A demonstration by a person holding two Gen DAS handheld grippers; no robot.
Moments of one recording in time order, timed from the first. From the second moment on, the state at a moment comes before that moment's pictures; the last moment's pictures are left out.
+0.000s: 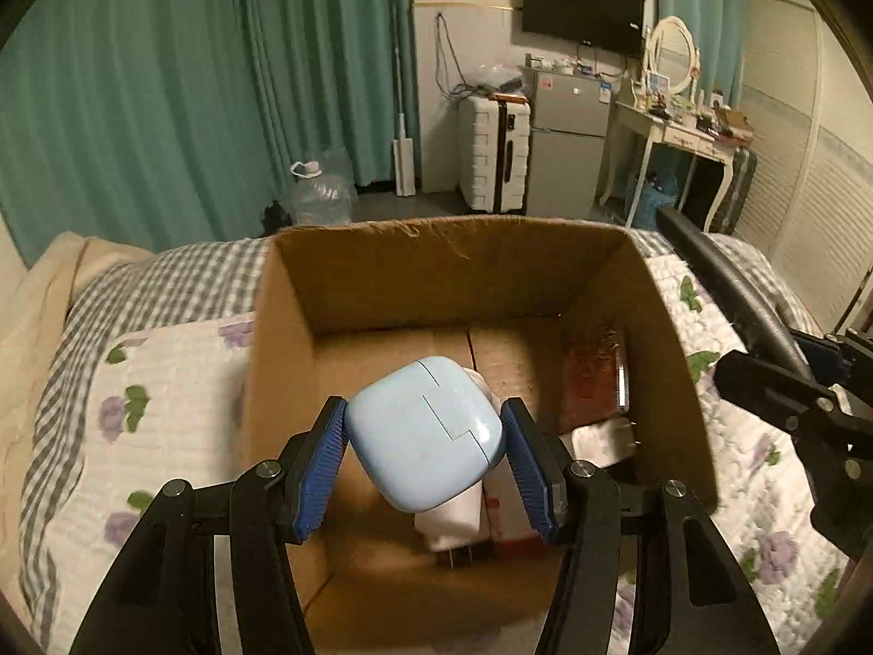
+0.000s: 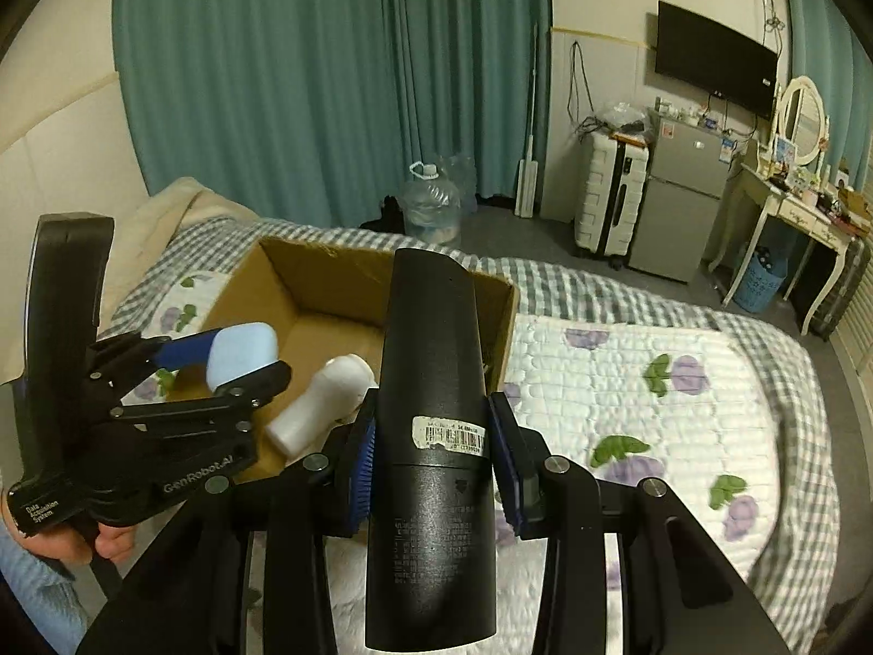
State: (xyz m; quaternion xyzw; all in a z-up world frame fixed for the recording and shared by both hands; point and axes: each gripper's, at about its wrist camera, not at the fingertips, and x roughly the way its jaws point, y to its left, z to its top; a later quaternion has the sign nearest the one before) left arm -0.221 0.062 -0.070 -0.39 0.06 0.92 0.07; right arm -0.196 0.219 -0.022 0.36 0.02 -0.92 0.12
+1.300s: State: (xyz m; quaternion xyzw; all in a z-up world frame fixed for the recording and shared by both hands) left arm -0.070 0.016 0.103 -0.16 0.03 0.99 0.01; right arm -0.098 0.228 0.091 0.22 0.04 -0.97 0.05
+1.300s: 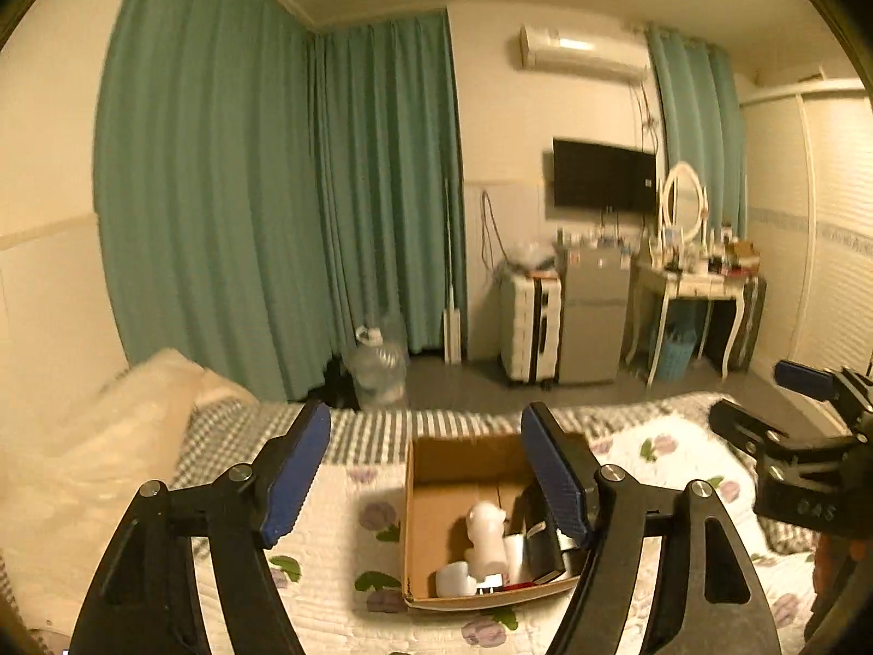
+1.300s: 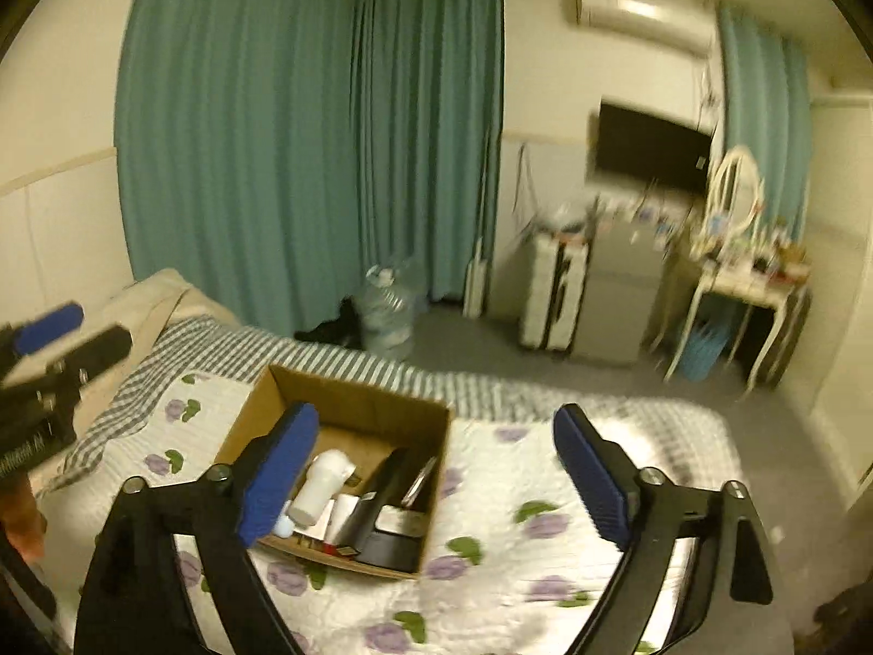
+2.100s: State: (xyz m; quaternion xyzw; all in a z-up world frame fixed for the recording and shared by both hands) left arm -0.045 0.003 -0.016 -0.19 0.03 0.98 0.00; right arm -0.053 0.210 -0.011 0.20 0.01 -0.98 0.05
